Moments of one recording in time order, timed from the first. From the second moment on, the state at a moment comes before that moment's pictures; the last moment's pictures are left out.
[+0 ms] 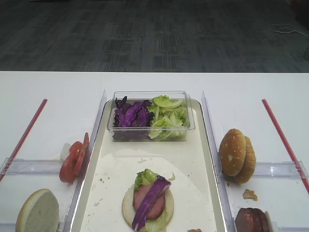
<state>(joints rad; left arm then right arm) -0.07 1.18 -0.97 -0.03 1.21 0.03 -0.03 -0.02 -0.47 0.04 1.15 -0.03</state>
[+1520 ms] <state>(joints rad) -0.07 0.52 -0.49 -0.02 1.15 0.01 -0.03 -0.02 -0.47 0.04 1.15 -0.03</state>
